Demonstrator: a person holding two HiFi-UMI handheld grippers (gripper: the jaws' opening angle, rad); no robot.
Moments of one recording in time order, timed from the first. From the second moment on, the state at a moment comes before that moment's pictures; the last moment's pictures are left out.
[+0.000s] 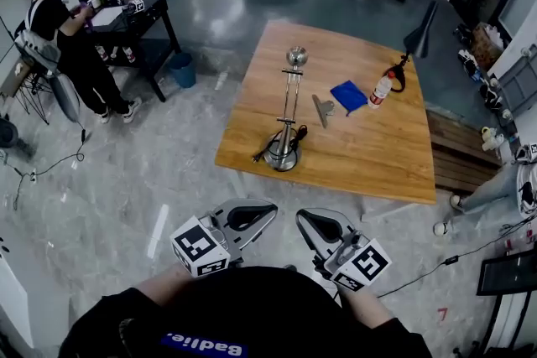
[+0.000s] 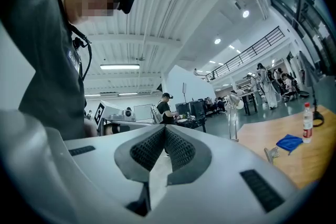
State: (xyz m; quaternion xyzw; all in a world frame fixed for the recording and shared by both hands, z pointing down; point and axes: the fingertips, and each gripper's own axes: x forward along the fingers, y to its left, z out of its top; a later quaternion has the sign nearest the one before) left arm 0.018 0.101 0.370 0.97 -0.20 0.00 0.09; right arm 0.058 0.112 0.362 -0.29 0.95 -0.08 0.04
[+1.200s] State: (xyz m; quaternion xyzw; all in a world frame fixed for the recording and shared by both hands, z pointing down) left arm 0.026 -0.062 0.389 0.99 -0.13 0.02 0.05; right arm 0.056 -0.059 0.364 -0.34 0.94 -0.07 0.04
